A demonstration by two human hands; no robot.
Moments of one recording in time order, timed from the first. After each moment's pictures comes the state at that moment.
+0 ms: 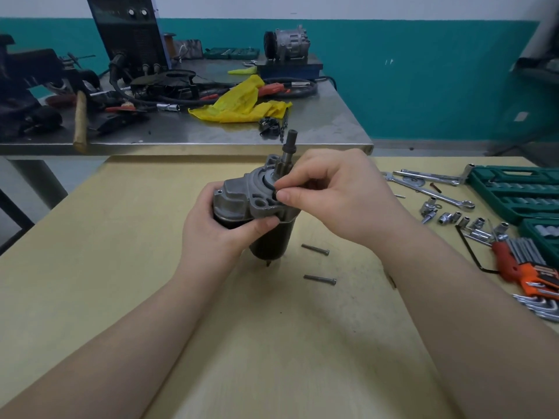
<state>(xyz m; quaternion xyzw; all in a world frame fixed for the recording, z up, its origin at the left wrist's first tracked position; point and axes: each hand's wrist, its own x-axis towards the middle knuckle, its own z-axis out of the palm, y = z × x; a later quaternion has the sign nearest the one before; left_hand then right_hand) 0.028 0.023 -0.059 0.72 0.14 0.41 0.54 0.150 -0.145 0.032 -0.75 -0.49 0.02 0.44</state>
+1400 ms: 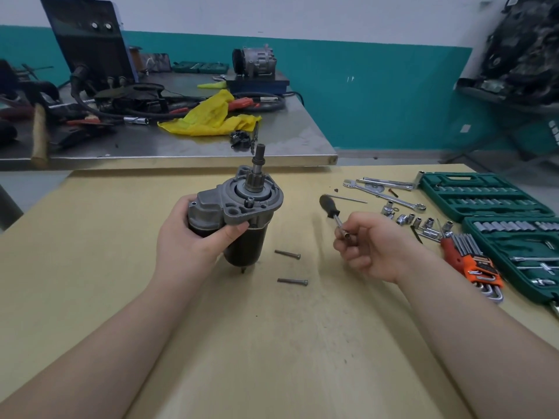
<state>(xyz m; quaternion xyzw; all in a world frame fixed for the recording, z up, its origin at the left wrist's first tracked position) 0.027 0.020 -0.058 0.73 0.18 0.39 0.54 0.214 -0.222 -0.039 -0.65 -0.05 0.41 0.64</state>
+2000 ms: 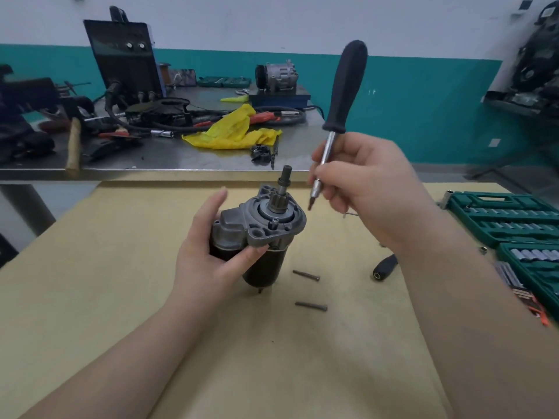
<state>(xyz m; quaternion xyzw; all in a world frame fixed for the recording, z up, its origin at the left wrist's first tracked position) 0.027 0.027 -0.067 0.76 0.10 0.44 0.47 0.170 -0.161 0.071 -0.68 -0.36 0.11 0.64</state>
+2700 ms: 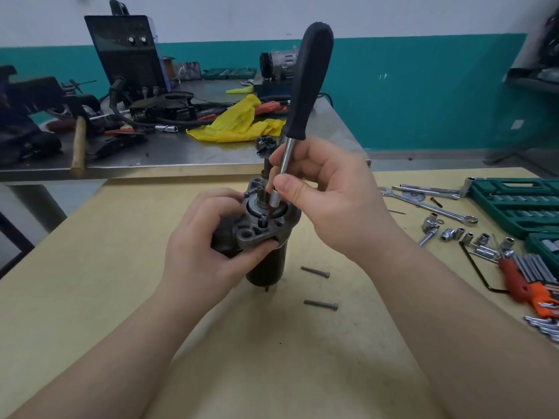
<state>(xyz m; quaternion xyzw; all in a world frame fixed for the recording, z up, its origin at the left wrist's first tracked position) 0.029 0.042 -0.047 0.83 -0.01 0.47 0.28 0.147 -0.132 0.041 -0.64 -0.48 0.04 0.60</state>
